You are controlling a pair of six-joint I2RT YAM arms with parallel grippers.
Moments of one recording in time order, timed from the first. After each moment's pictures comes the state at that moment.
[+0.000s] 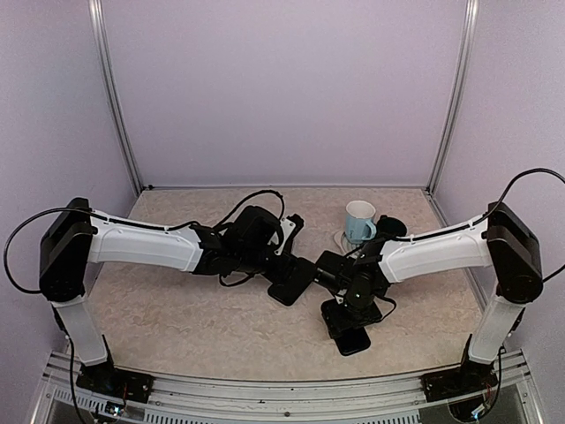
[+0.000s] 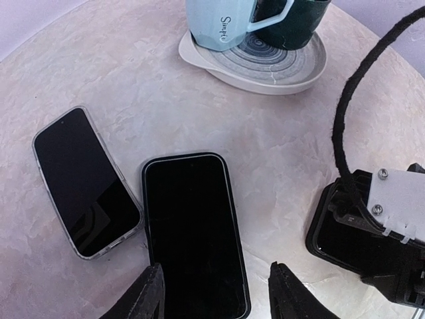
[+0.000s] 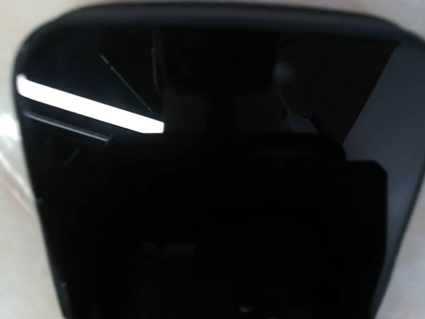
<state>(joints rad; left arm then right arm) -0.97 1.82 1.20 -0.08 -0.09 -0.18 1.02 1.77 1.07 -0.79 0.04 0.68</state>
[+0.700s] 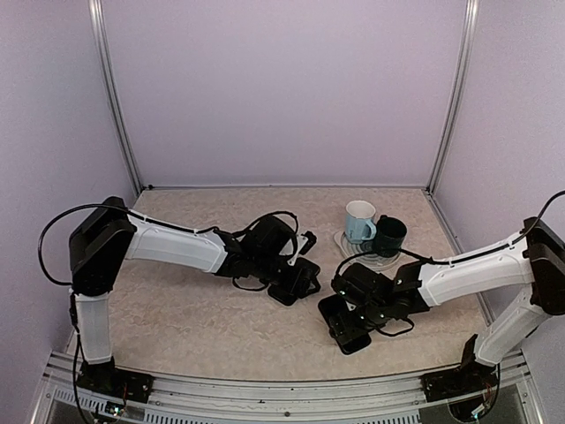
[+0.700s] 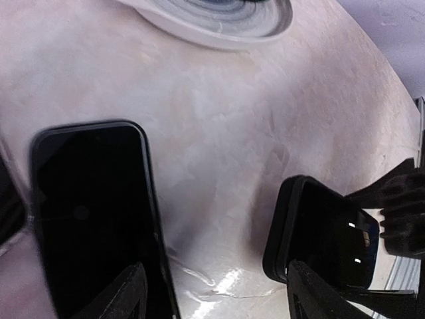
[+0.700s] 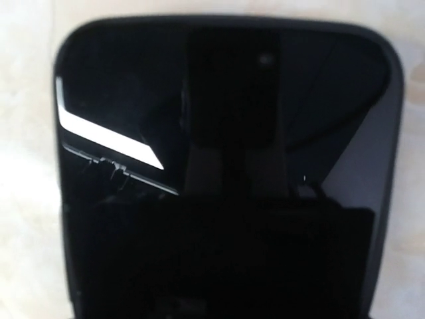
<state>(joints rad) -0.96 1.98 1.29 -0.09 0.15 -0.32 1.07 1.54 0.78 -0.43 0.14 0.59</state>
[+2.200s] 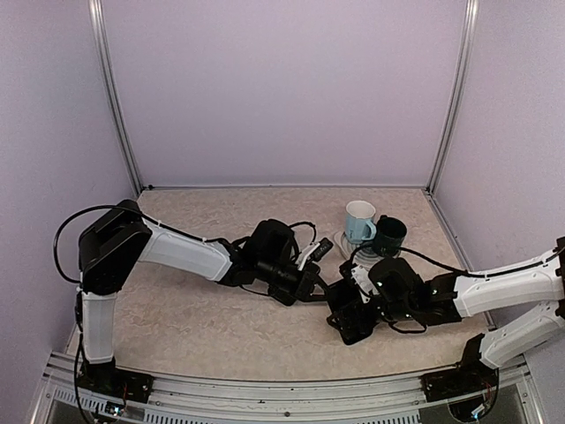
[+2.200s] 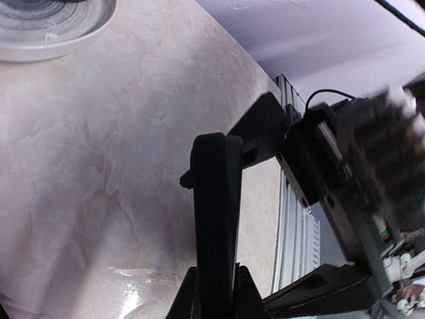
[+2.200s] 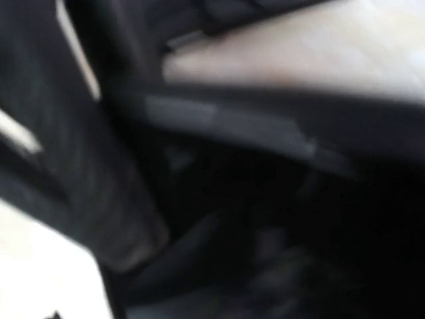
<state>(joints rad) -0.94 2.08 1.25 0.27 0.69 -0.46 1.02 1.29 0.52 -0.04 0.10 0.38</state>
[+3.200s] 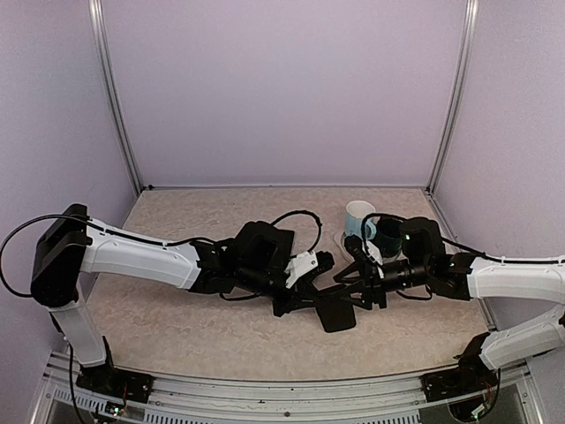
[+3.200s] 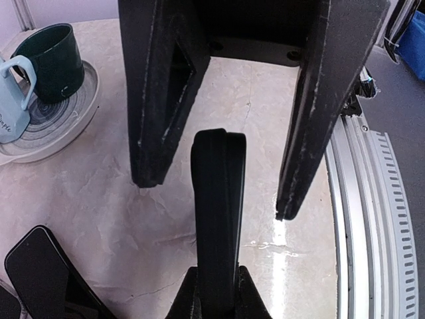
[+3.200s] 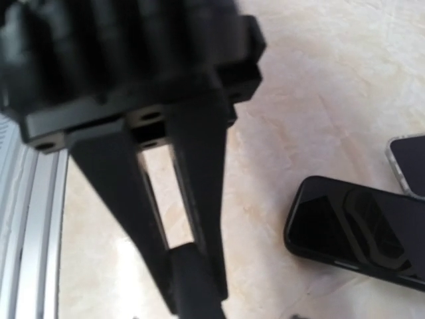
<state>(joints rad) -1.06 1.79 1.11 0.06 0.37 0.19 0.71 1.19 0.57 0.11 -0.66 -0.20</state>
